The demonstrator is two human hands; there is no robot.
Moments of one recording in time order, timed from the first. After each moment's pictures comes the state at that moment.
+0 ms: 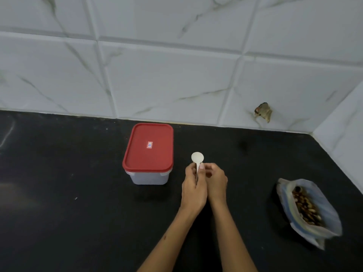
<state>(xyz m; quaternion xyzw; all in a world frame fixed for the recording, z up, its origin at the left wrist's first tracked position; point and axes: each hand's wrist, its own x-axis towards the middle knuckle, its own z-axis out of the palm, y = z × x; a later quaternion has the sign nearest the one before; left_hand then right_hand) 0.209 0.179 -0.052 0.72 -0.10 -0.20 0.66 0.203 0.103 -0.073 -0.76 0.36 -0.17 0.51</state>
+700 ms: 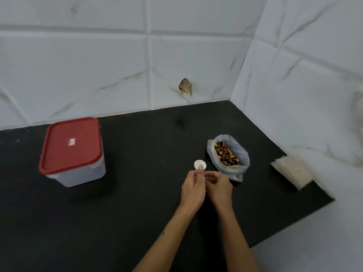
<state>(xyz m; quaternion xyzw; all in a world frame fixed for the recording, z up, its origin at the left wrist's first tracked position) 0.083 0.106 -0.074 0.70 -0.17 -0.38 0.57 0.026 0.039 -0.093 -0.69 0.54 -0.20 0.44</state>
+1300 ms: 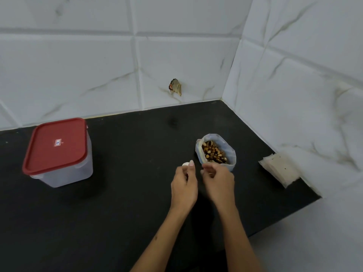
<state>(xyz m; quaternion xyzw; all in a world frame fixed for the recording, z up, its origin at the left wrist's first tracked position) 0.058 0.101 -0.049 0.75 -0.19 -0.27 0.58 -0.006 0.032 -0.040 -0.75 0.49 -0.22 0.38</state>
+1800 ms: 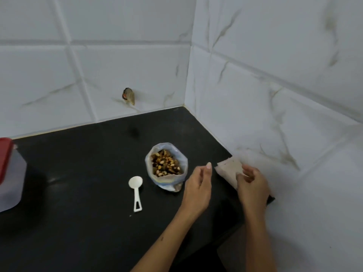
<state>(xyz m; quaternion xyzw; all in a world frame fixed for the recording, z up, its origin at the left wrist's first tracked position) -0.051 -0.024 -0.039 0.66 -0.34 -0.34 0.58 -0.153 -0.103 -0.037 -0.59 0.62 -0.40 0.33</state>
